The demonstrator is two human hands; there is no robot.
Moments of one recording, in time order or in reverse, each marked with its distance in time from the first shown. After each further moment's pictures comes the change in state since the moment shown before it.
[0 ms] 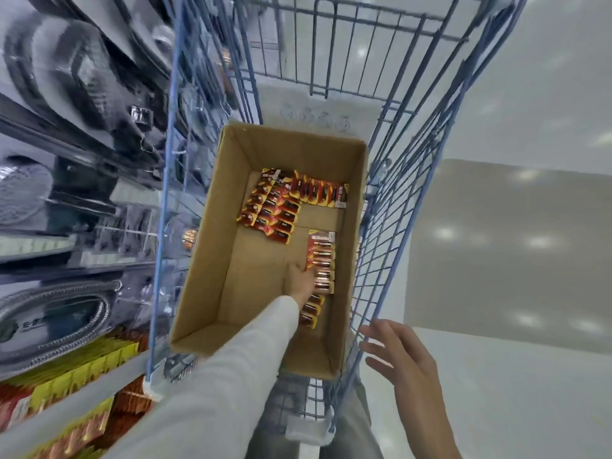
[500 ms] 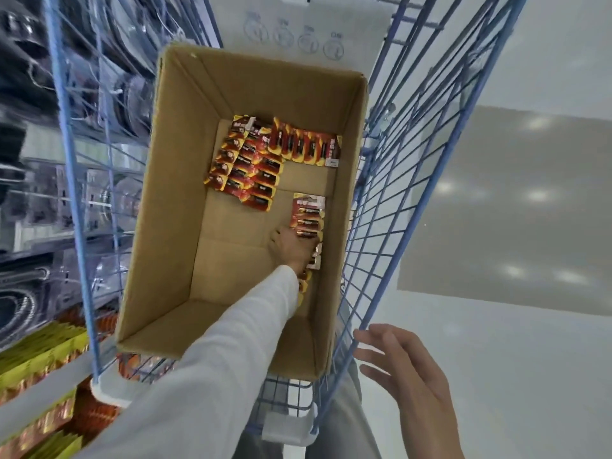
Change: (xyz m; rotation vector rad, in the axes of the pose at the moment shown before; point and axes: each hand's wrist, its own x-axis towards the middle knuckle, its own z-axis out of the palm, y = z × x) left_hand 0.111 -0.033 0.061 0.475 0.199 0.047; right_hand 0.031 0.011 -0.015 0.011 0.004 0.154
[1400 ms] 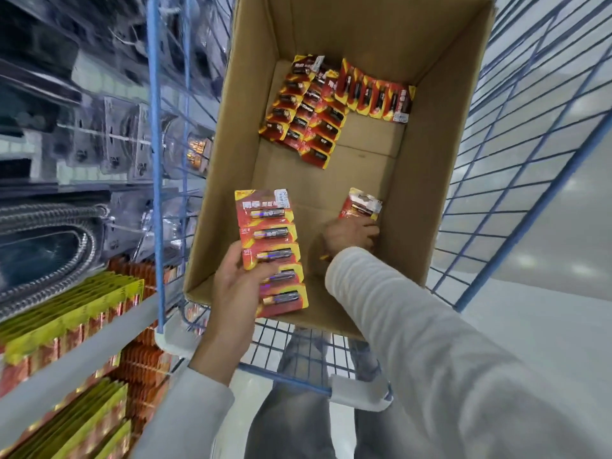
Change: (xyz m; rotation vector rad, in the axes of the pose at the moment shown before) left_hand -0.130 -0.140 -0.193 -0.891 -0.141 -0.124; right_hand 0.222 0.095 0.227 -0.817 0.413 0.275
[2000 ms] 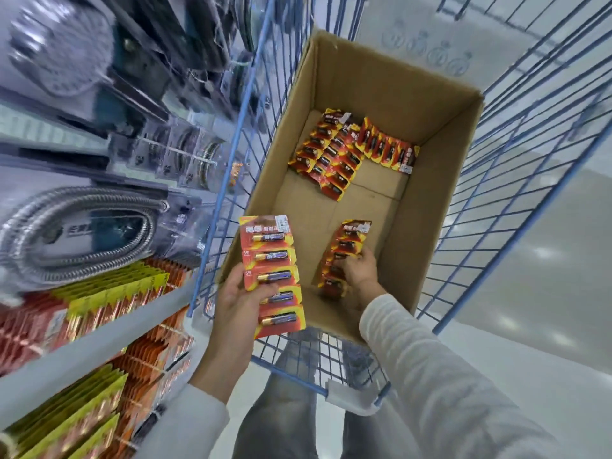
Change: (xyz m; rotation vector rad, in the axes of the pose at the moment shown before) left_hand -0.038 -0.006 -0.038 -0.125 0.040 0.021; right_hand -0.041 0.047 -0.053 0.522 -0.386 -0.267
